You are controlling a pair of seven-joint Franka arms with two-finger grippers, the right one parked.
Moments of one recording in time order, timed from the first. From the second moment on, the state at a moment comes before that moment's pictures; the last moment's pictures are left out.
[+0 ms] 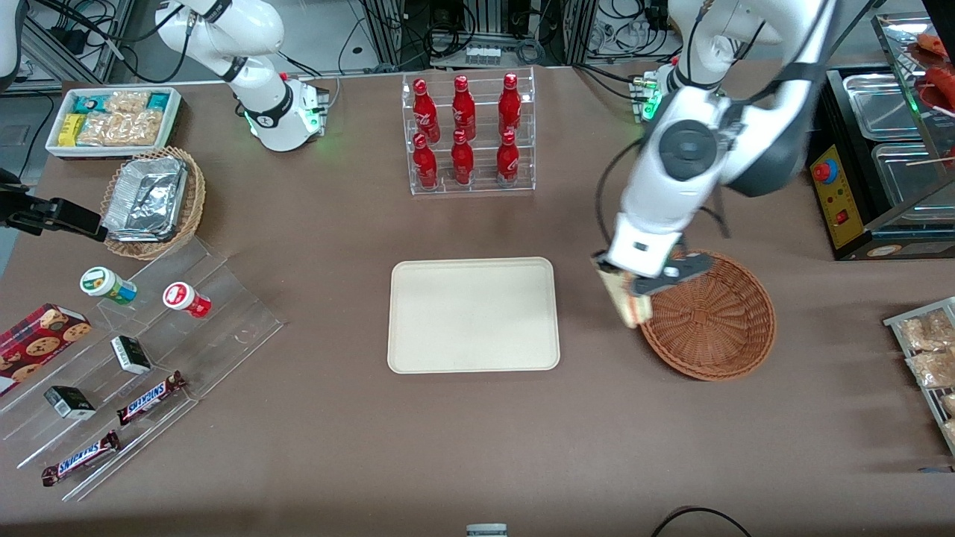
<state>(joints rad) -0.46 0.20 -0.07 -1.82 0.04 1.99 -0.85</state>
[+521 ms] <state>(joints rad) -0.64 0.56 -0.08 -1.52 0.04 2.01 -0.85</state>
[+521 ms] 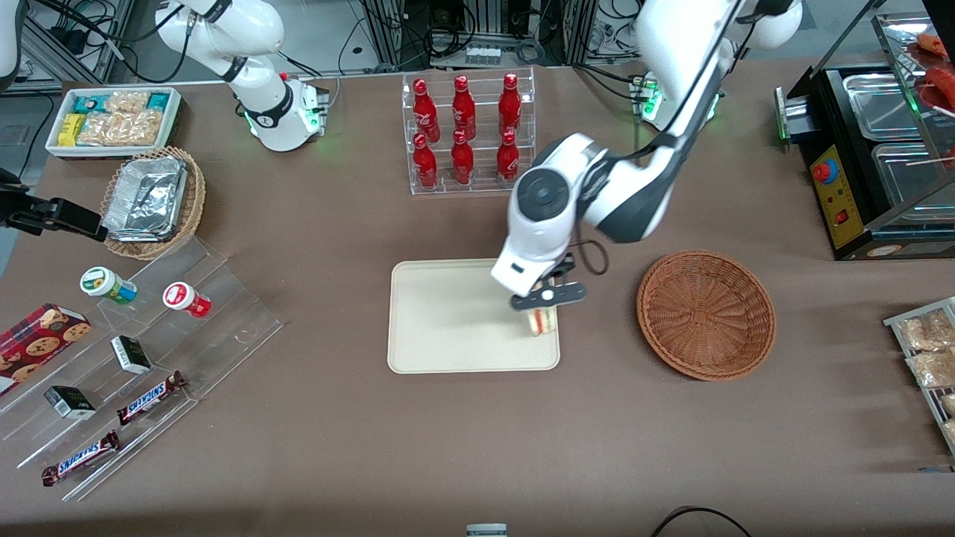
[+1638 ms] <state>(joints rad) -0.76 0.80 -0.08 -1.36 0.16 2.21 -0.87</state>
